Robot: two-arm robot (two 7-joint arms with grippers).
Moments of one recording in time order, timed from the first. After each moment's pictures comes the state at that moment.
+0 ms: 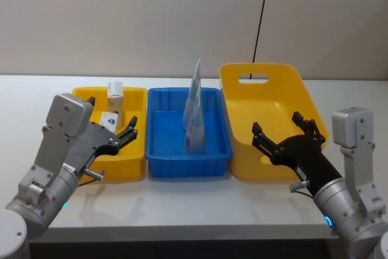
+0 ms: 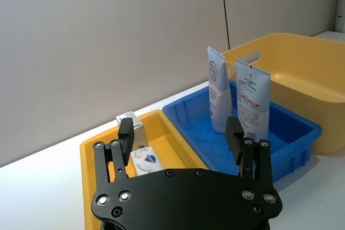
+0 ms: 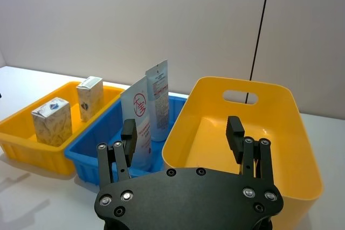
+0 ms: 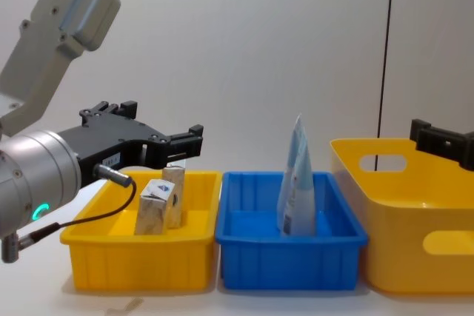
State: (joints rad) left arm -0.24 0.38 0.45 -1.63 -0.20 0.01 -0.01; right arm -0.01 0.34 -0.23 -1.77 0.29 0.03 0.07
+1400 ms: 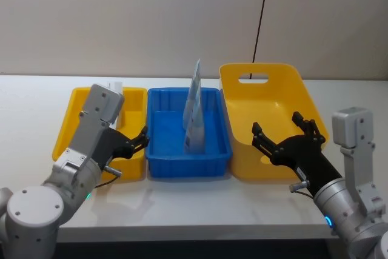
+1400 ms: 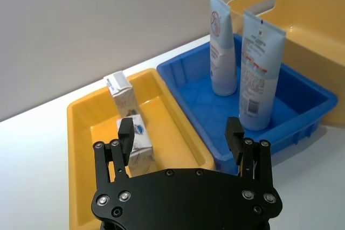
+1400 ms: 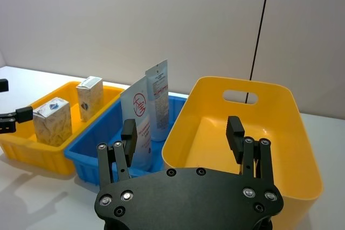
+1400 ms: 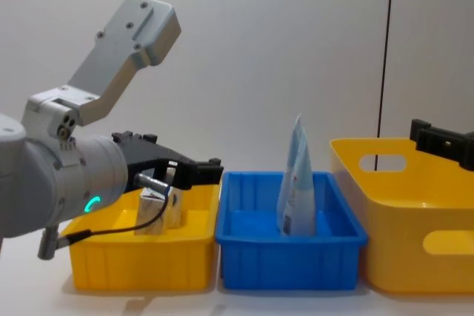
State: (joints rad) left arm -0.31 0.30 0.49 -1.61 -0.16 0.33 0.04; right arm -0.01 0.34 -0.23 -1.77 0.29 0.03 0.07
